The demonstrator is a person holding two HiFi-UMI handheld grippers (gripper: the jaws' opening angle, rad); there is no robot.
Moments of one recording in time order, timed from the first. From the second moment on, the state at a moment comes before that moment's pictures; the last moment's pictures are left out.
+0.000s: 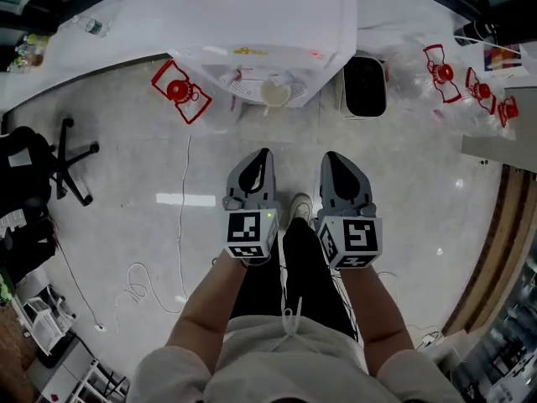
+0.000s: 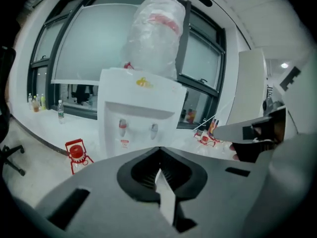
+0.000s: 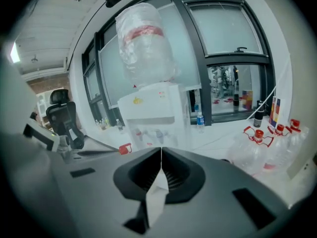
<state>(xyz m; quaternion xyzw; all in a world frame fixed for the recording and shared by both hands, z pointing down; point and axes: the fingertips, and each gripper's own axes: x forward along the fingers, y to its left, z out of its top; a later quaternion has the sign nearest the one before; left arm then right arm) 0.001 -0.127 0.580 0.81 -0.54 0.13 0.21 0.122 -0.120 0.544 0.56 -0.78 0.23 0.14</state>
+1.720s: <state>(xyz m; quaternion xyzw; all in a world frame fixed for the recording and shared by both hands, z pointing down) -0.036 -0.132 0.141 0.88 -0.46 -0.07 0.02 0.057 -0.128 0.171 0.53 -0.85 0.00 0.01</state>
